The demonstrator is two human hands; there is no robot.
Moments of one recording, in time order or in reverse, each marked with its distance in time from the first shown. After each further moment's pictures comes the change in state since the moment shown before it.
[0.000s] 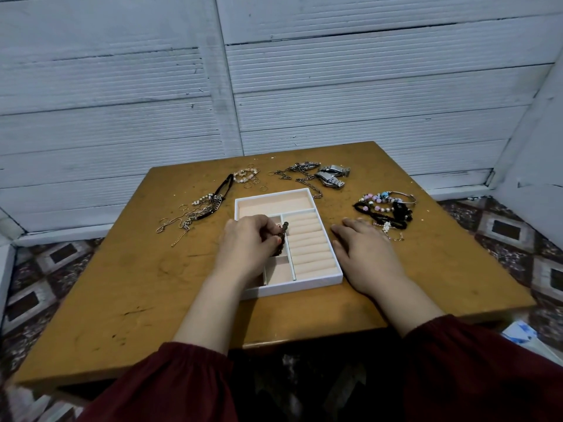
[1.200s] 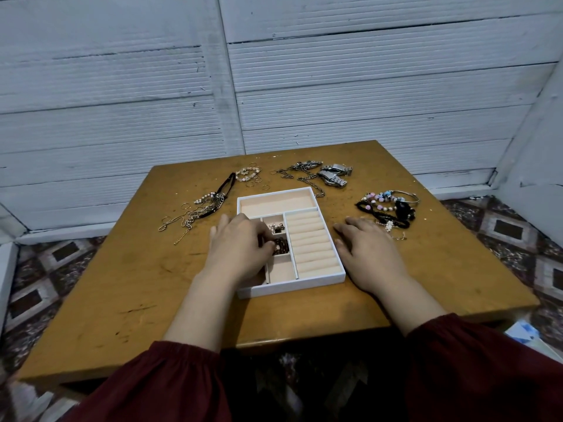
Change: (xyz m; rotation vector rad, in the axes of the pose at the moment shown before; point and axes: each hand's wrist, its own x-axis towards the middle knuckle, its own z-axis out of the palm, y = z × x) left_hand -0.006 0.001 -0.016 0.427 -0.098 0.034; right_hand 0.002 0.000 0.000 -0.014 0.033 -0.009
